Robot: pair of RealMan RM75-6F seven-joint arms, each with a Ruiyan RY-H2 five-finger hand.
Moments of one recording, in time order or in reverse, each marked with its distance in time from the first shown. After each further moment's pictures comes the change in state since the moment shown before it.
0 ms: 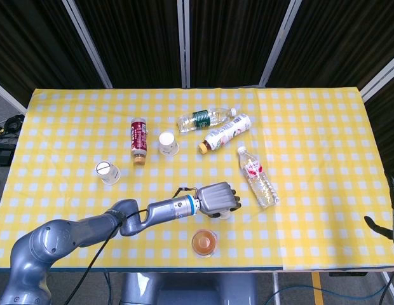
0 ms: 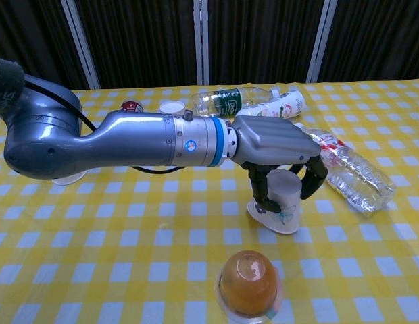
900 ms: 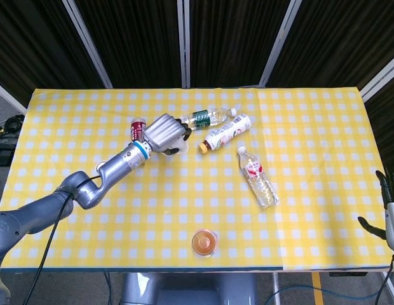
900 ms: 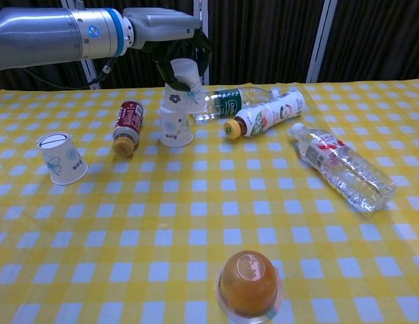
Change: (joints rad) left arm 0.130 0.308 -0.087 -0.023 -0.290 -0.019 0.115; right arm 0.005 -0.005 -0.010 -0.021 -0.027 0.002 -0.019
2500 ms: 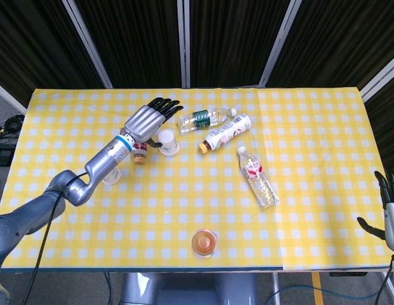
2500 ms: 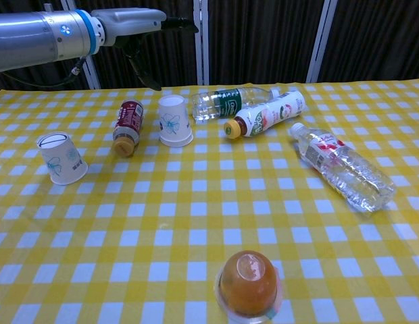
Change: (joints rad) left arm 0.064 -0.007 0.022 0.104 -0.002 0.055 -0.176; right arm 0.001 0.000 -0.005 0.003 -0.005 -0.004 0.008
